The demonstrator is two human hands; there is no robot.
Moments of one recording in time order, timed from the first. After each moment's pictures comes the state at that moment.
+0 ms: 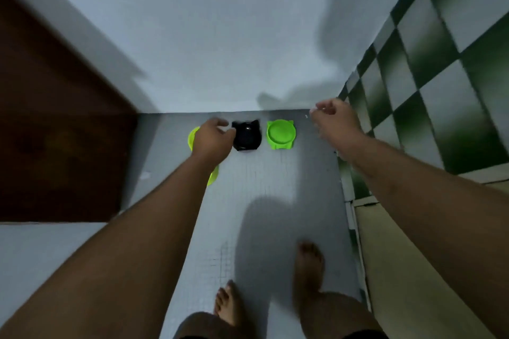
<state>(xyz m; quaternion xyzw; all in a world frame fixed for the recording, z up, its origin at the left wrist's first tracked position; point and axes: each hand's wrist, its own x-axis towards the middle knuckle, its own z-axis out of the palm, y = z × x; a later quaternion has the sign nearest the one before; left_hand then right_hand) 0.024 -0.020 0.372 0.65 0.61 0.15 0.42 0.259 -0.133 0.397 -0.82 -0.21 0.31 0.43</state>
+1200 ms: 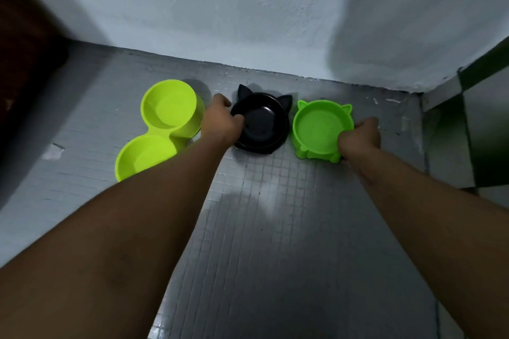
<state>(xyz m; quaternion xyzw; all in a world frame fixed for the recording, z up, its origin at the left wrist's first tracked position) 0.100 0.123 -0.050 0.63 0.67 0.16 0.36 0.344 0.013 -0.059 -0.91 -0.13 0.24 0.29</state>
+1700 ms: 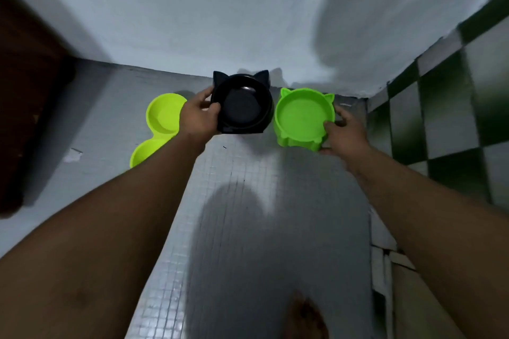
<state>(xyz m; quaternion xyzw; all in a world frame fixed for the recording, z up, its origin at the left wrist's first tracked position) 0.080 0.101 0.061 0.48 0.61 0.29 0.56 0.332 -0.035 0.088 -0.79 -0.13 0.41 0.44</state>
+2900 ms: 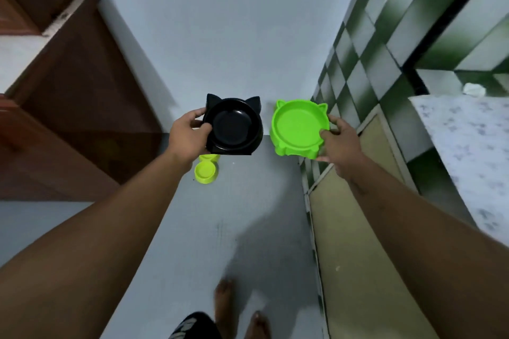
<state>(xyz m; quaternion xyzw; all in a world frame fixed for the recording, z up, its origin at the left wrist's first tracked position) -0.138 -0.232 0.720 0.54 0.52 0.32 0.58 0.121 -0.402 0.742 -0.75 -0.18 0.32 0.56</state>
